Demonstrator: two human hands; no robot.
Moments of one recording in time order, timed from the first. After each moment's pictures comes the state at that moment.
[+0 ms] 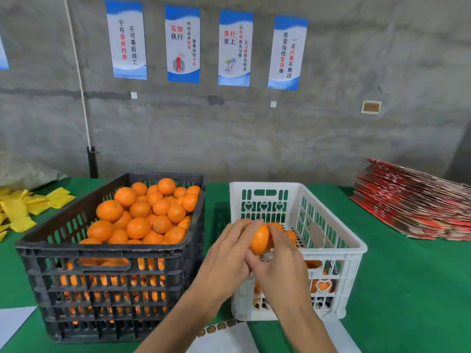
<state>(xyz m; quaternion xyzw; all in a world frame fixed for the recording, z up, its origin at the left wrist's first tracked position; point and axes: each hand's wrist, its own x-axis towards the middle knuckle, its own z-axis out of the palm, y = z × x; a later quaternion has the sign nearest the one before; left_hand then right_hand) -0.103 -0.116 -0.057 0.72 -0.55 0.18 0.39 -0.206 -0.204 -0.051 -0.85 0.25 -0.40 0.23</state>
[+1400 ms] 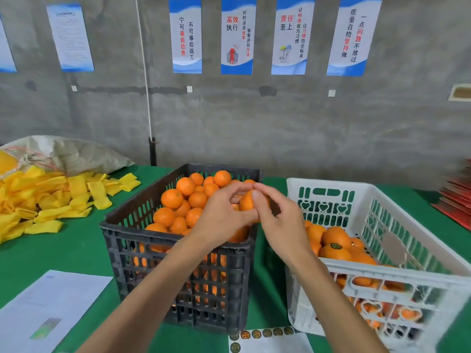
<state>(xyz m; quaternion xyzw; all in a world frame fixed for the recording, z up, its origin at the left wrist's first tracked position) -0.005 -0.040 0.007 0.69 -0.39 0.01 0.61 -0.074 -0.168 -0.011 -0.79 0.00 -0.40 0.46</state>
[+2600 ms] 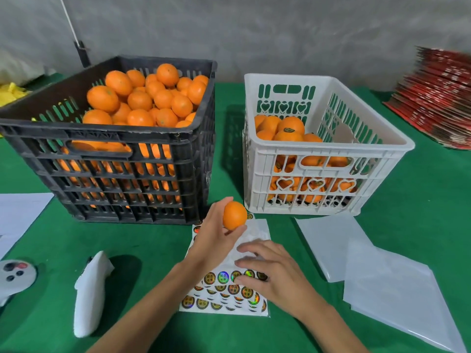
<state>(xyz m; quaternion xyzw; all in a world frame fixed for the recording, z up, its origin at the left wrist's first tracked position) -0.105 -0.063 -0.263 0.77 -0.33 -0.12 0.54 -0.269 -0.188 -0.259 -0.96 -0.01 -0.14 0.24</state>
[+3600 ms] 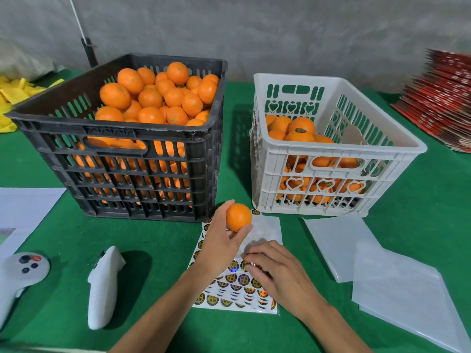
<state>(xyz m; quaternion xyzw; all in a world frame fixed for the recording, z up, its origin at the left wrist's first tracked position) -0.111 -0.057 -0.278 0.74 -0.29 -0.13 0.60 -0.265 -0.179 -0.264 -0.95 -0.04 -0.21 0.21</state>
